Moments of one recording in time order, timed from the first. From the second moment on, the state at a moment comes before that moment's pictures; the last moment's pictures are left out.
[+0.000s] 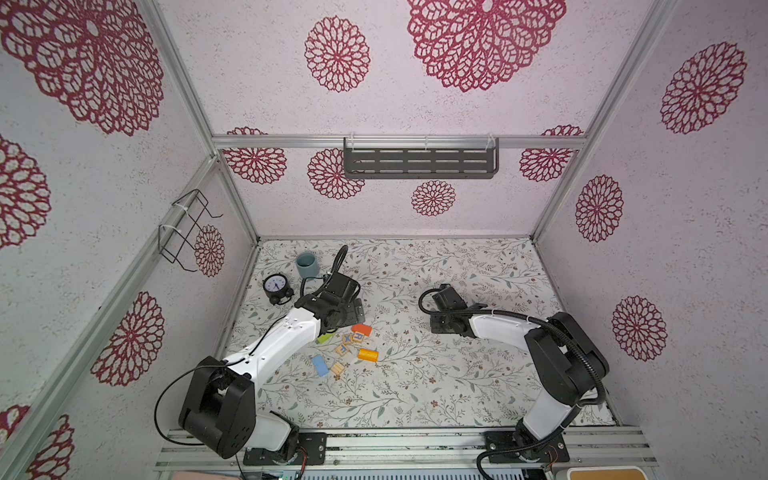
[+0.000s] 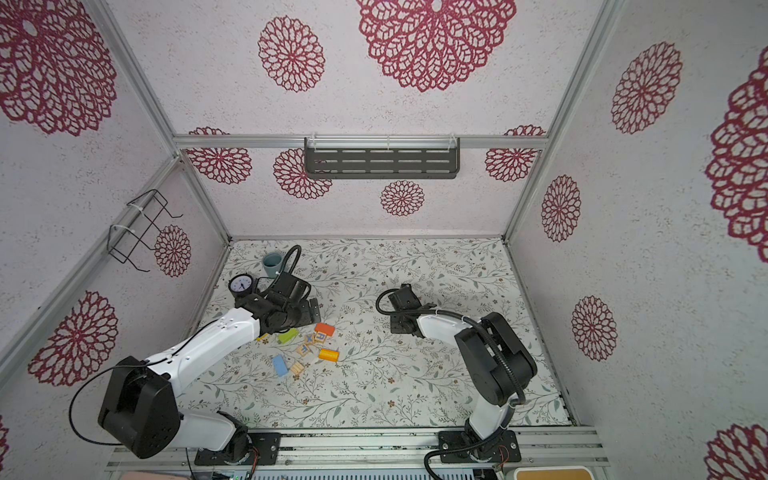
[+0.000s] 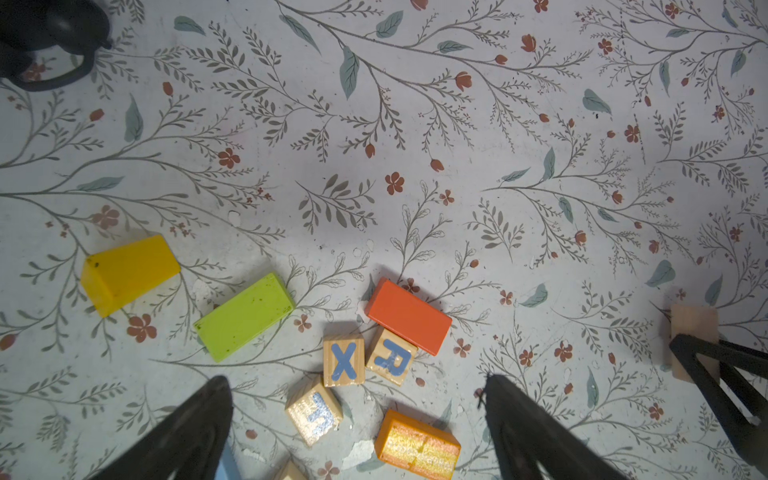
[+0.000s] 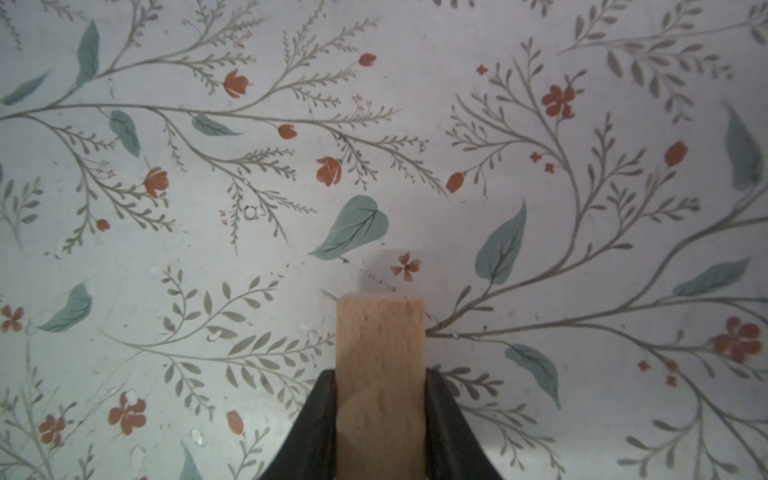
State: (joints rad) left arm -0.49 1.43 1.03 -0.67 -0.23 -0.67; right arm 0.59 1.73 0.94 -0.27 0.18 0.48
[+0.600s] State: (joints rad) left arm -0.49 1.44 1.02 -0.67 -0.24 -0.67; right arm 0.59 1.74 0.94 -0.27 0.18 0.48
